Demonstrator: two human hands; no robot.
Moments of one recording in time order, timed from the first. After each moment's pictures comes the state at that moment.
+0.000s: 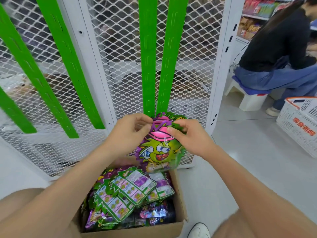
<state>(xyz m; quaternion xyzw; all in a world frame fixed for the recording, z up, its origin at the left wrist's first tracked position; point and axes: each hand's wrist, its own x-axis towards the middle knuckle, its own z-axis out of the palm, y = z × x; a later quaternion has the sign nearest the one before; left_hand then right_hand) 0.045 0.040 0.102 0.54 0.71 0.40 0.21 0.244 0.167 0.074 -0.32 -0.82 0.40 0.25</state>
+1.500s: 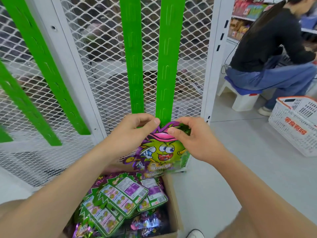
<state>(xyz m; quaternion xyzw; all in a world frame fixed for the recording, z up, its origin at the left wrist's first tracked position) 0.074 0.072 0.112 0.55 0.62 0.45 0.33 0.270 0.170 0.105 -0.34 -0.81 0.39 0.27</state>
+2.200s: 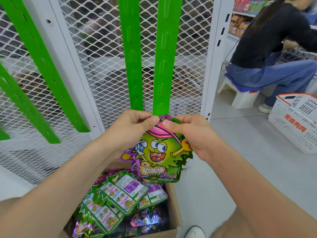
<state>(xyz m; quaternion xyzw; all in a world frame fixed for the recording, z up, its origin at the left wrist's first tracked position) 0.077 0.073 0.120 0.49 0.66 0.44 0.36 0.254 0.159 0.119 -0.43 -0.55 0.66 0.27</state>
